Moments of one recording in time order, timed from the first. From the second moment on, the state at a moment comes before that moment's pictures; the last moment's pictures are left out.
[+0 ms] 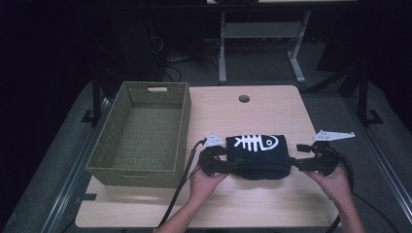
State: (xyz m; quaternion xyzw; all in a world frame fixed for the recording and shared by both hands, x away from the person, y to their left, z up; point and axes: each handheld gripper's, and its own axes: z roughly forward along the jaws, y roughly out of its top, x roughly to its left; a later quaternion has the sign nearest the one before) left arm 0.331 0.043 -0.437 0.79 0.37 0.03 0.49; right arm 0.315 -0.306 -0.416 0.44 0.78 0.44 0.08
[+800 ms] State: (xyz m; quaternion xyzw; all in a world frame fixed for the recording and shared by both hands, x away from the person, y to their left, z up) left arm 0.370 0.036 -0.471 0.77 0.47 -0.01 0.44; right arm 0.351 -0.302 -0.444 0.48 0.78 0.40 0.04
